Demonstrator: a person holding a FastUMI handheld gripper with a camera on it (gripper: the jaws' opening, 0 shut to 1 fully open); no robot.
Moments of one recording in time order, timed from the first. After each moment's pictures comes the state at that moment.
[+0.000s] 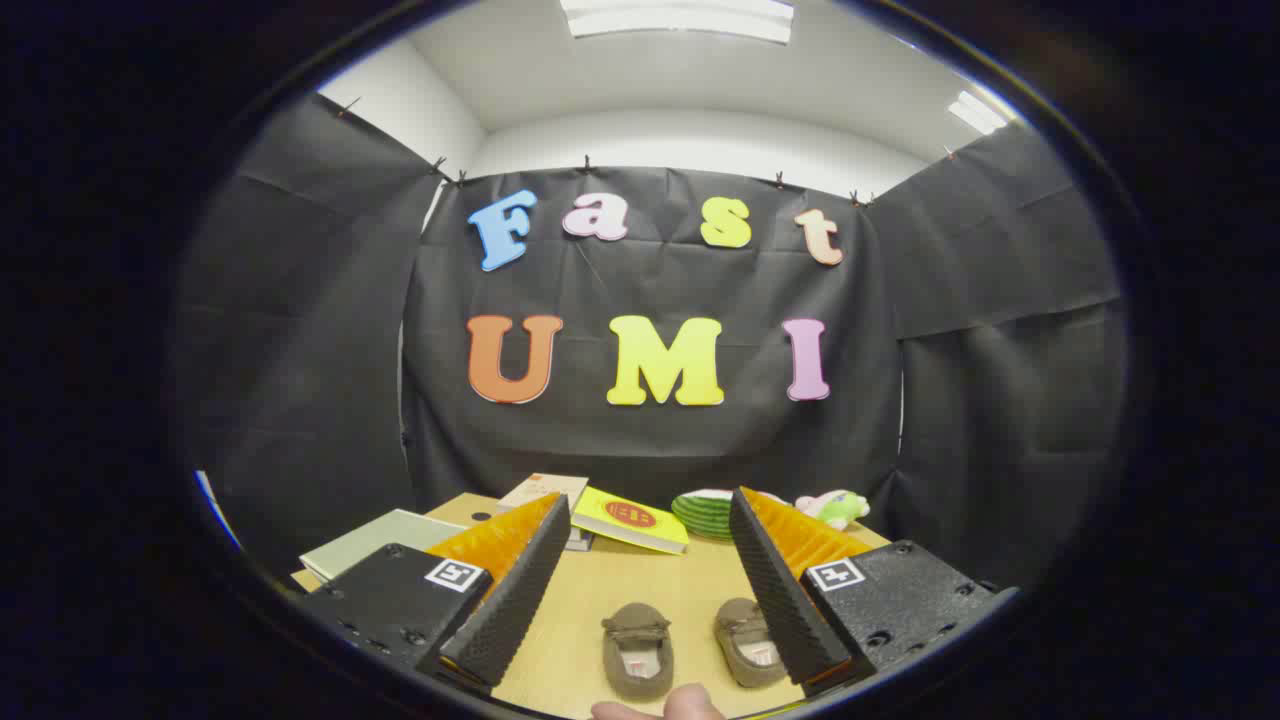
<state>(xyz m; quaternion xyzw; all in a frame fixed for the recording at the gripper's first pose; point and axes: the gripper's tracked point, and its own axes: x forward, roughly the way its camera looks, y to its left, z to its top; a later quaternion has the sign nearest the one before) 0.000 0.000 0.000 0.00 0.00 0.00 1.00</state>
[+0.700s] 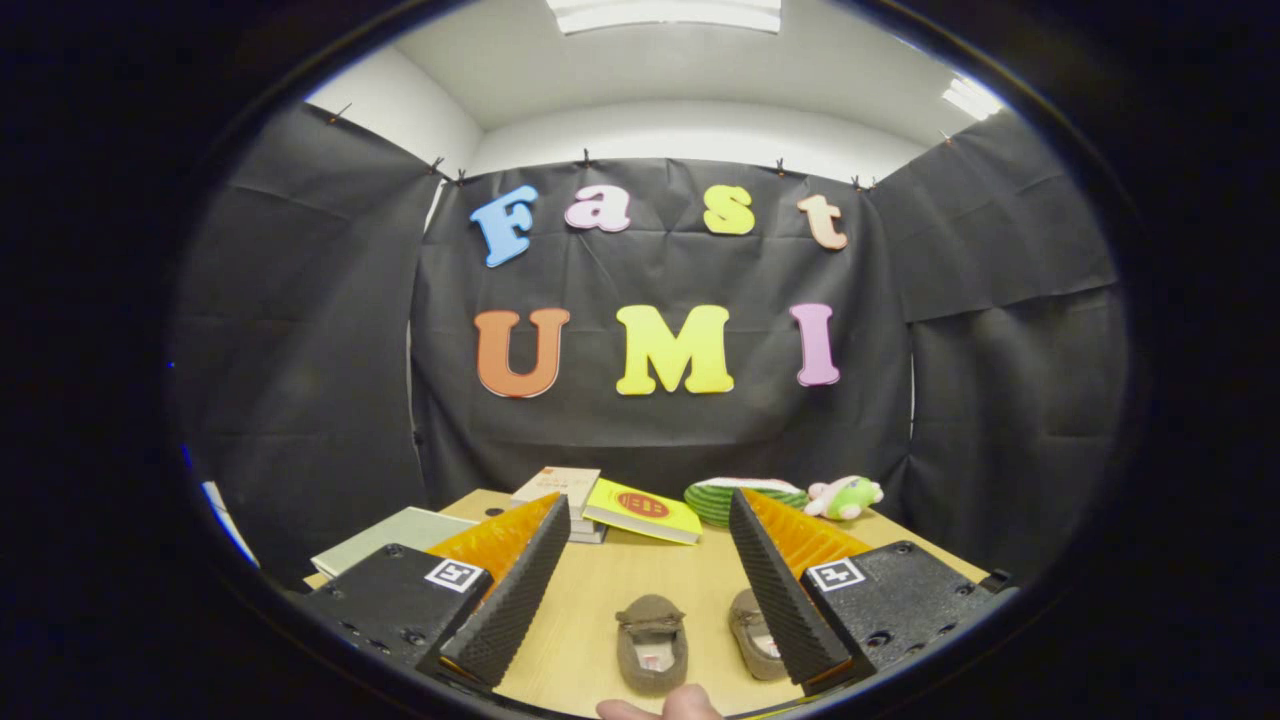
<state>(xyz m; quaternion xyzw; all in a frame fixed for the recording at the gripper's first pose) 0.000 0.005 -0.014 0.02 0.02 0.02 1.00</state>
